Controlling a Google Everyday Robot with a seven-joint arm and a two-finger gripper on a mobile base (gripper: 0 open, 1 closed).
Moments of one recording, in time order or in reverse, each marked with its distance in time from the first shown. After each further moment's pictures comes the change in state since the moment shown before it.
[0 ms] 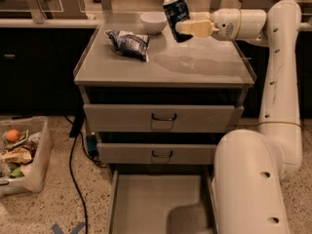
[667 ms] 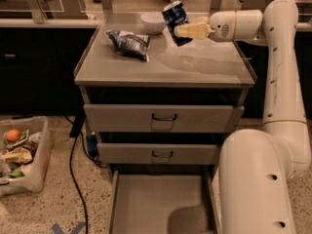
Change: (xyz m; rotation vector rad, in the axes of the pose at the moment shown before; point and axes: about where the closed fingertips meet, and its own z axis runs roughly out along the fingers) arm 0.021 -0.024 0.003 0.103 0.095 0.071
